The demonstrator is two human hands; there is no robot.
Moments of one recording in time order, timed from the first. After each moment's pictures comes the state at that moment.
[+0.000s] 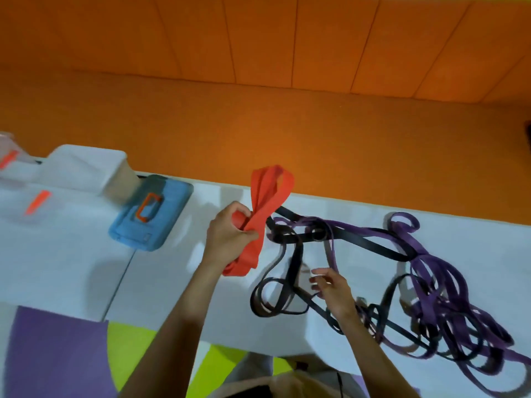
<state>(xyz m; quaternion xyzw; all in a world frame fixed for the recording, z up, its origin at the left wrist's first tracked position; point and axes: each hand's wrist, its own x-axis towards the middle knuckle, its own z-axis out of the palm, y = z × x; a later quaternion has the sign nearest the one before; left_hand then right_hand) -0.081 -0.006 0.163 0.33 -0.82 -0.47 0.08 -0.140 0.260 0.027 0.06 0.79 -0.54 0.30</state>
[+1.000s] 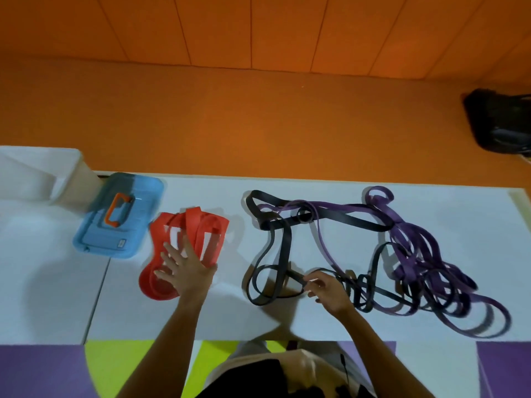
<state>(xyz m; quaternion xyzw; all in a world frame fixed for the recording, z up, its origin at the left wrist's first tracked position) -0.010 -0.050 0.008 0.47 -0.86 -0.17 -0.11 -0.101 0.278 0.010 0.01 0.83 -0.42 0.37</state>
